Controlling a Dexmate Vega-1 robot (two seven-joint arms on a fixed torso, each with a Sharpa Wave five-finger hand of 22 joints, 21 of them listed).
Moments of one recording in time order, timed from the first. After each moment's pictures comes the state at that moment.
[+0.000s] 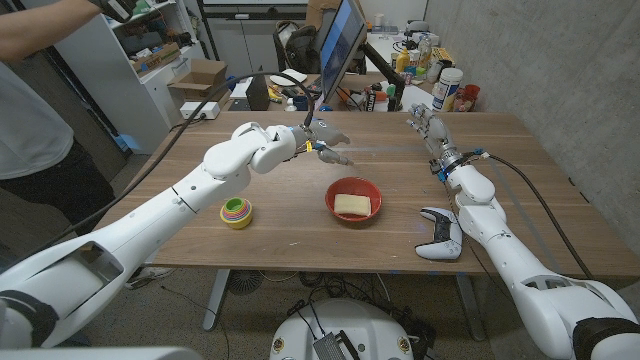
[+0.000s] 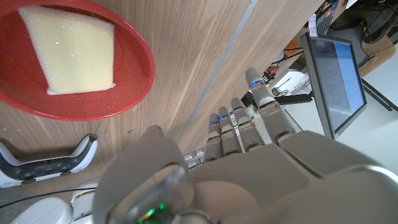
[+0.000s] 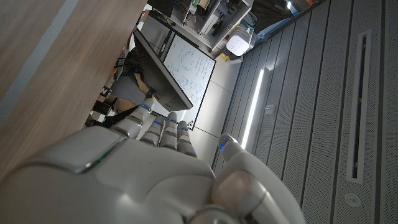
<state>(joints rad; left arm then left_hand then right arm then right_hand) 0.56 0.71 0.69 -1.95 1.02 -0.02 -0.52 0.49 0.12 0.09 0.15 0.26 0.19 0.07 0.17 0.18 0.24 0.05 0.18 0.19 0.27 0.06 0.17 0.19 0.45 0.19 0.26 0.18 -0.72 -0.28 -0.12 -1.03 0.29 0.52 0.30 0.04 0.08 0.45 0.14 0.22 0.05 0.07 0.19 0.17 0.12 0.06 0.19 0.18 -0.01 -0.01 0.19 0.18 0.14 -0.04 0.20 0.17</state>
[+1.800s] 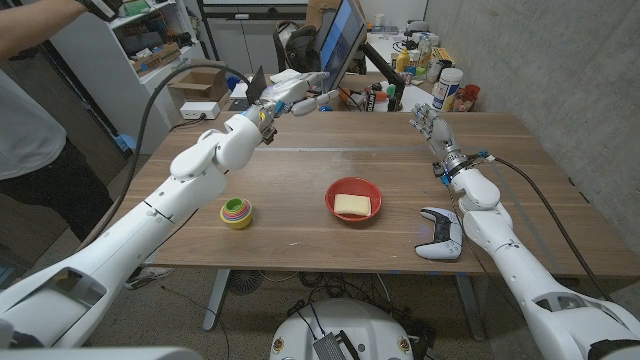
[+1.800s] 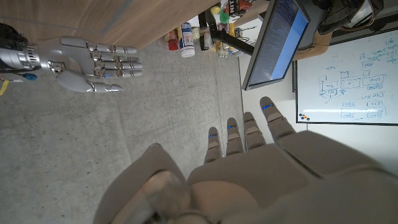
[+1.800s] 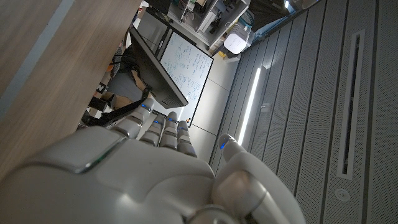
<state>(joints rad) 0.74 0.70 0.43 -1.92 0.58 0.05 -0.02 0.24 0.10 0.08 0.12 0.21 0.04 -0.04 0.22 0.18 0.05 0.06 0.25 0.19 0.05 0.10 0.20 0.18 0.12 0.21 0.20 0.18 -0.82 -0.32 -0.12 -1.21 0.31 0.47 0.24 0.04 0.08 0.45 0.14 0.22 0.06 0.08 0.19 0.17 0.12 0.06 0.19 0.18 -0.01 -0.01 0.19 0.18 0.14 -0.04 0.20 0.17</state>
